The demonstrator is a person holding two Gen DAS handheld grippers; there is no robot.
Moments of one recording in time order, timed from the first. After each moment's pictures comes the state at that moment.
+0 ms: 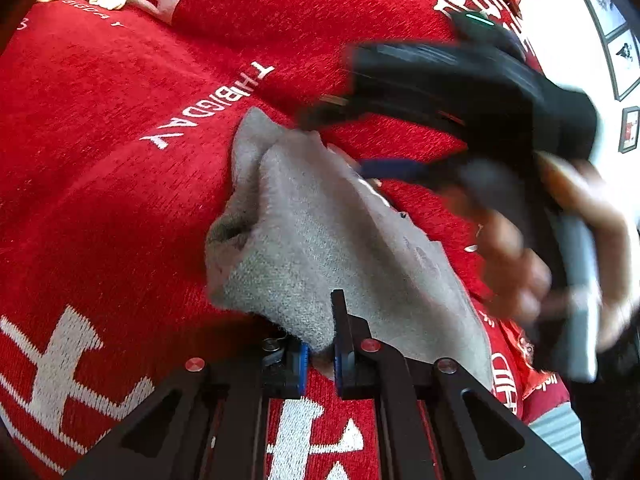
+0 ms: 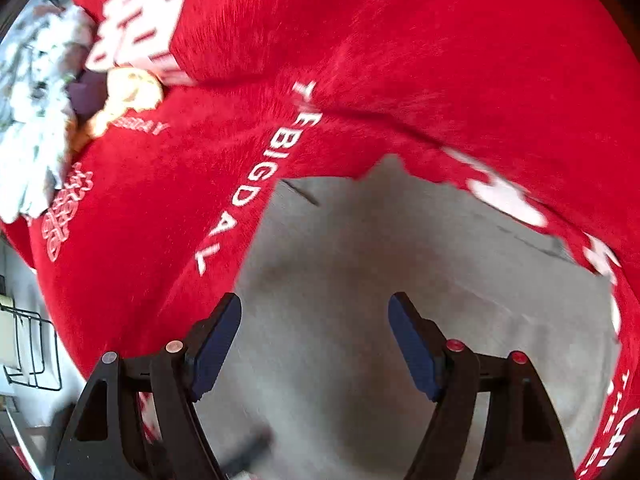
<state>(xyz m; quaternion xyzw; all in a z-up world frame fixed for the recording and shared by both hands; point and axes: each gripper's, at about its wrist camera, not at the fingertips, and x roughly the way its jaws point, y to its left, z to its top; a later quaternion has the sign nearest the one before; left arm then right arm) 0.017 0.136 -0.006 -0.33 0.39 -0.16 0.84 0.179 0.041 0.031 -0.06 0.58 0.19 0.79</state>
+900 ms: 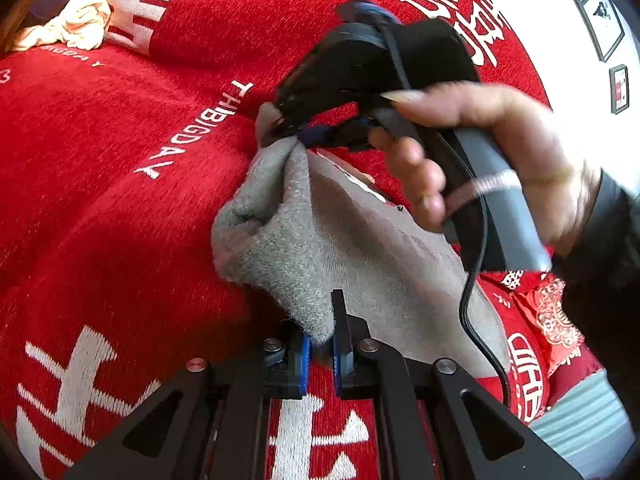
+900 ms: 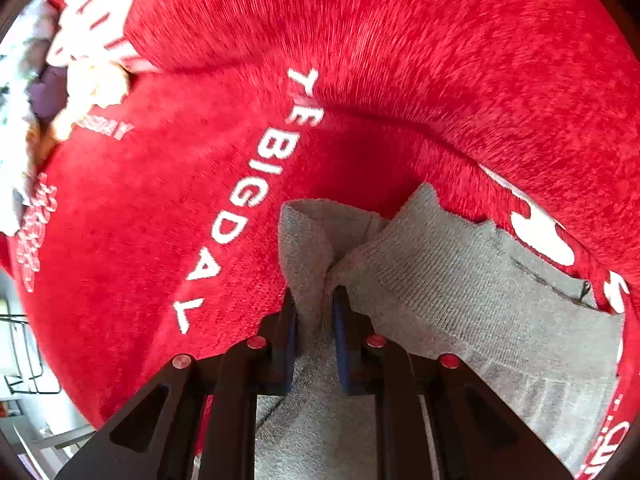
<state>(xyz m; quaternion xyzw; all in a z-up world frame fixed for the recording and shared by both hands) 0.009 0.125 0.006 -0.27 0.39 -0.16 0.87 0.214 0.077 0.002 -0.07 0.61 0.18 0.77</state>
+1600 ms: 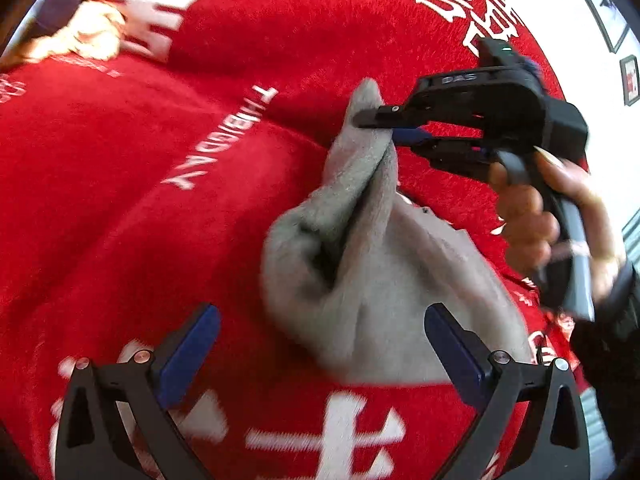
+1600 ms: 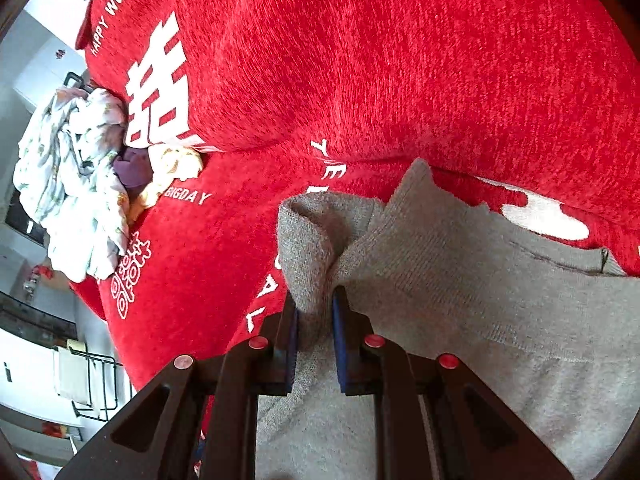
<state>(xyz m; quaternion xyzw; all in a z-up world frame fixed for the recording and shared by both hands) 0.019 0.137 0.006 -0.25 0.40 -0.13 0.87 0.204 -0.007 0.043 0.09 0.53 0.28 0.79</state>
